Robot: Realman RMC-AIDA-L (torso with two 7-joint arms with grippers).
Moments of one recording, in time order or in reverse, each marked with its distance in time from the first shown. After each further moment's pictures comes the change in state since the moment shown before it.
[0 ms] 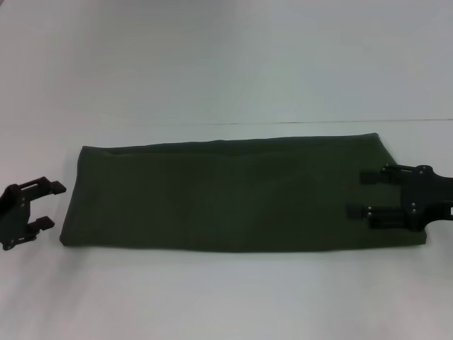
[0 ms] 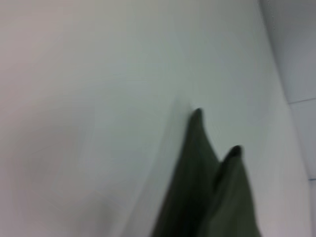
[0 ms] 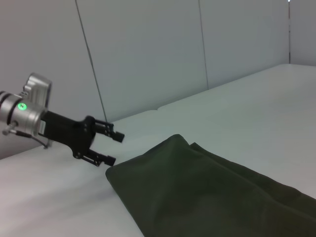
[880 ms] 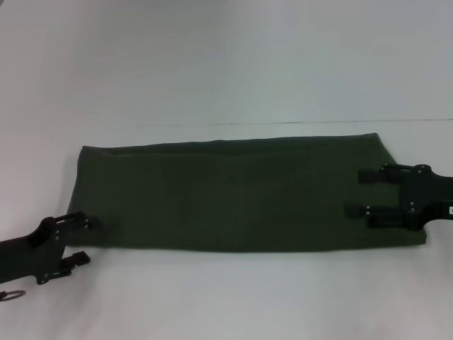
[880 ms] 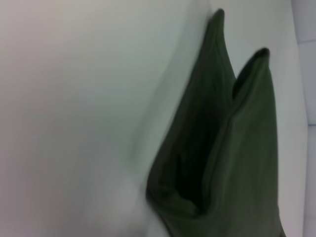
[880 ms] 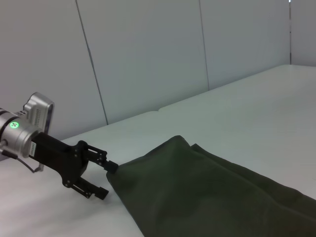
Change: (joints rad) left arm 0.007 -0.006 0.033 -0.097 0.028 0.069 -0.008; right arm 0.003 0.002 0.001 0.000 0.000 0.000 0.002
